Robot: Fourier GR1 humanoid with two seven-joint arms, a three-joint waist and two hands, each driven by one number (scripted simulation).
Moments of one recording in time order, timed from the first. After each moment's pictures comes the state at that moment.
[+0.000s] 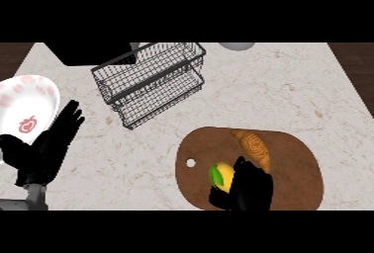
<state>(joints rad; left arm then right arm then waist) -0.03 0.43 -0.12 -1.55 0.32 0.13 0.13 -0.01 -0.01 0.64 -1.60 1.34 0.04 1.16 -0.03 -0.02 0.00</state>
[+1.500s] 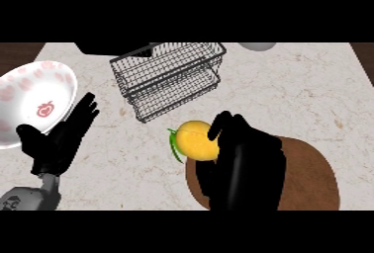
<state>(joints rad) -0.11 0.39 -0.16 -1.54 0.29 0.10 0.16 -0.48 -0.02 0.72 -1.91 1.54 0.01 1.23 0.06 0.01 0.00</state>
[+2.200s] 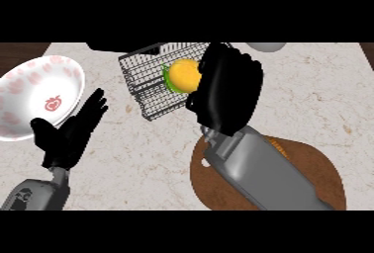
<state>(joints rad) -0.16 0.36 -0.18 -1.51 0.27 0.10 0.17 -0.86 -0.01 0.46 -1.52 1.28 -0.03 1.24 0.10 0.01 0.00</state>
